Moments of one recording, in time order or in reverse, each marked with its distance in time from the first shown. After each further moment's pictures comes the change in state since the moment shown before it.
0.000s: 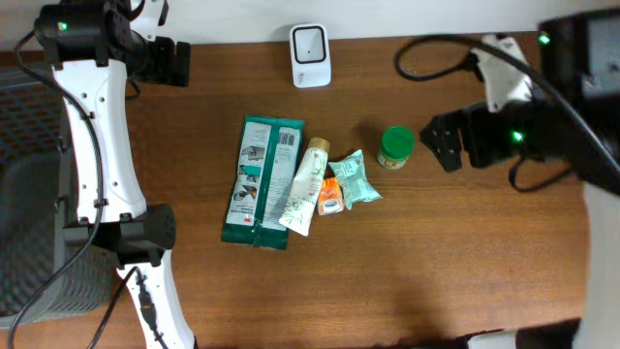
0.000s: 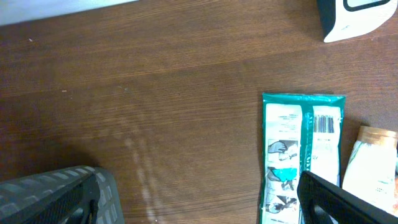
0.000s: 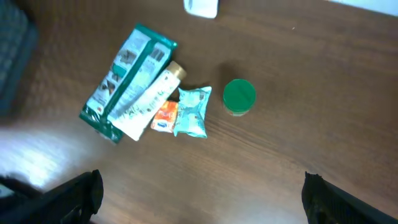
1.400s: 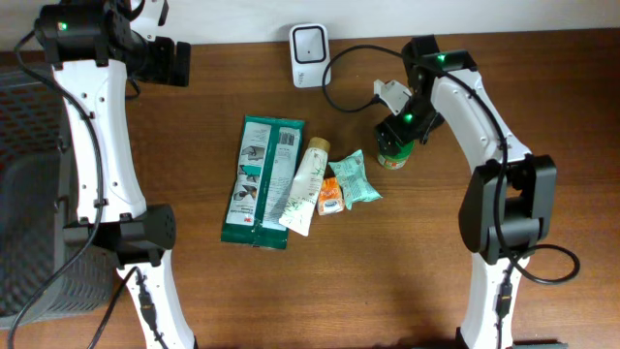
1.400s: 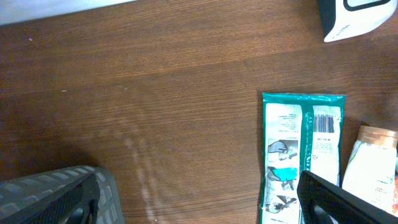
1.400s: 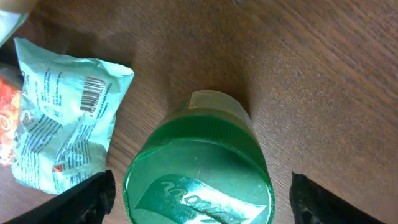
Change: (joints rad) left arm 0.000 0.000 0.000 0.001 0.000 0.000; right arm 0.001 0.643 -0.375 0.479 0.088 -0.340
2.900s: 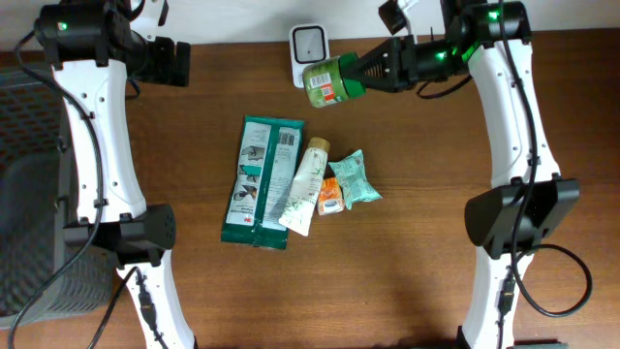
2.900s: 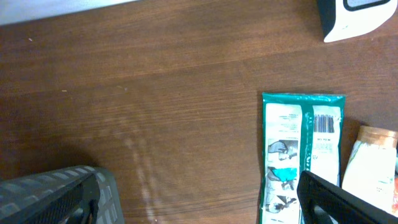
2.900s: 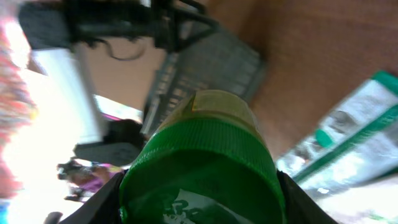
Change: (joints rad) left arm 0.000 0.000 0.000 0.001 0.000 0.000; right arm -0.055 0.027 0.499 -0.287 -1.175 0.217
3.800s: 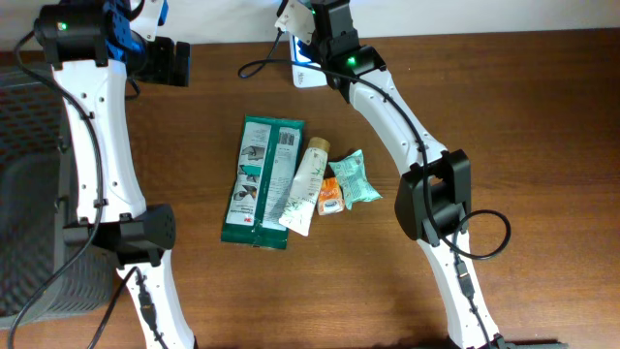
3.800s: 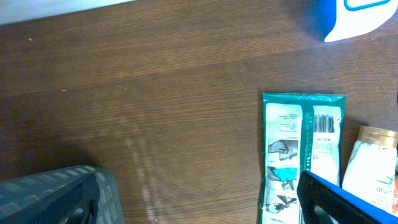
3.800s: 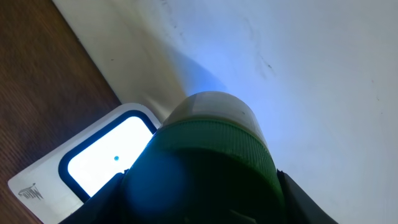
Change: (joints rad) left arm 0.001 0.000 0.000 -0.001 0.000 0.000; right arm 0.318 0.301 0.000 1.142 1.474 -0.589
